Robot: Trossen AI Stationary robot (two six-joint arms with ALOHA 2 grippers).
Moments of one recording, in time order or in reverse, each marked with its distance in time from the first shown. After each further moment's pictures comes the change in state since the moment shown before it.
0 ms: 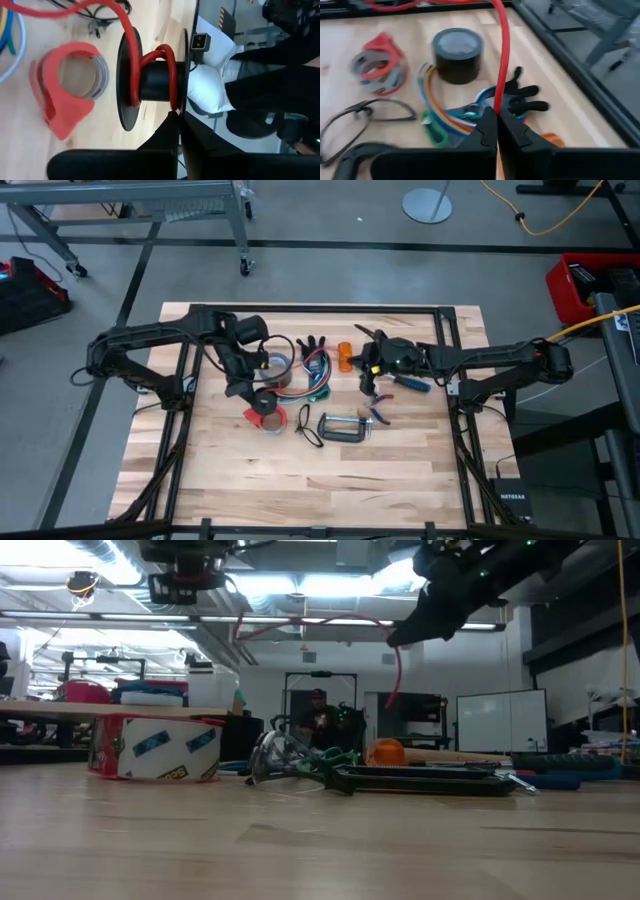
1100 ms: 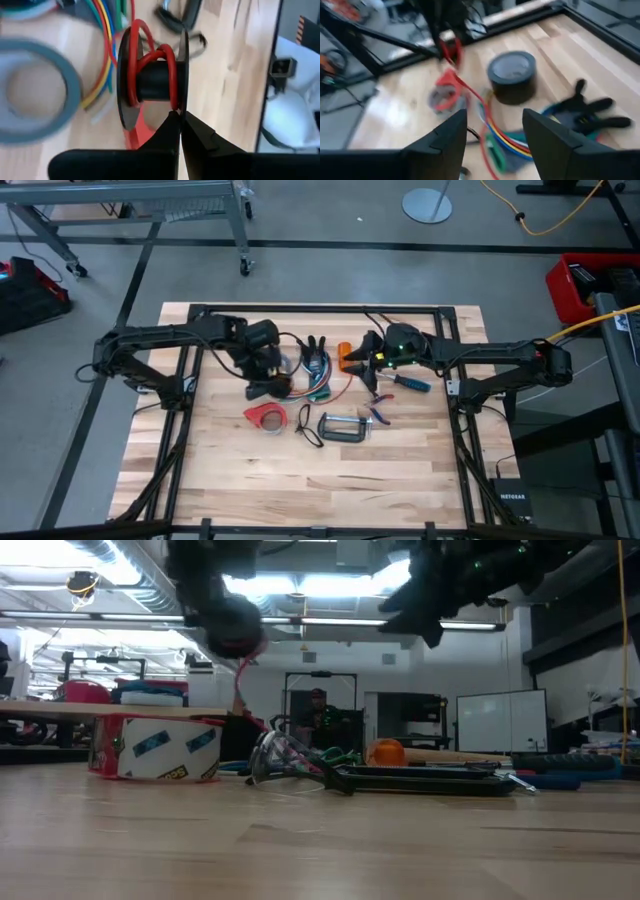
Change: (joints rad) left arm -0.032 0.068 -0.025 0.198 -0.378 0.016; right arm -0.112 0.000 0.000 0.126 -0.431 0.203
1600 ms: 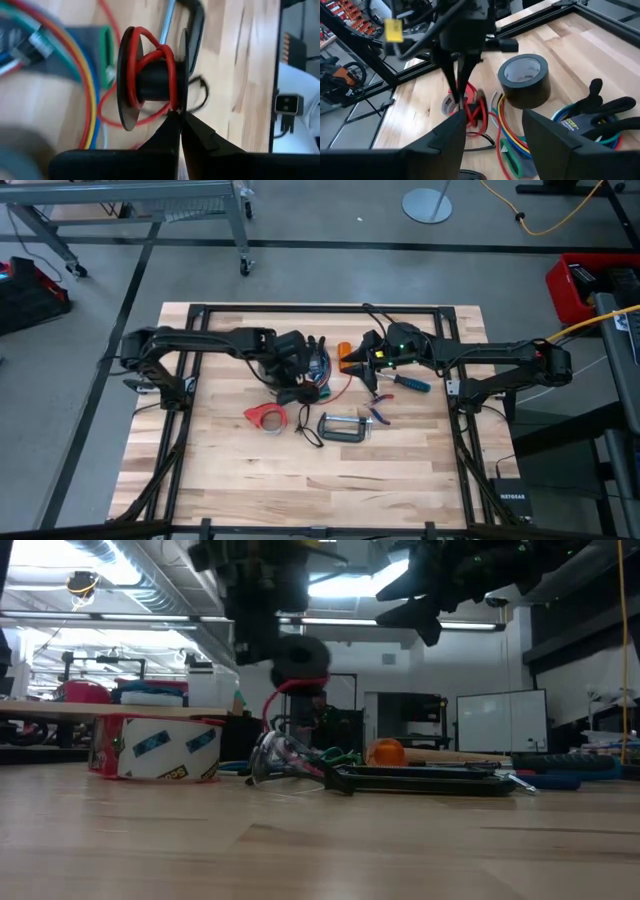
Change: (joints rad) left arm -0.036 0.223 -0.001 0.337 0.041 -0.063; right arm 0.000 0.000 0.000 0.027 -0.039 0.082
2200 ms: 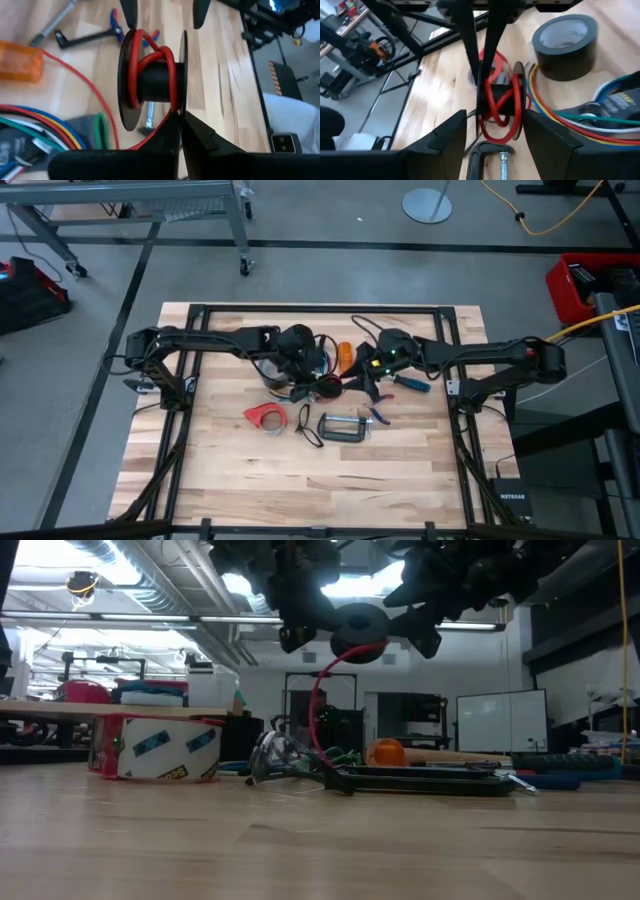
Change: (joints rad) left arm -0.003 0.031 0.043 0.252 -0.003 0.036; right arm 0.048 0.071 0.000 -0.022 -0.156 0.002
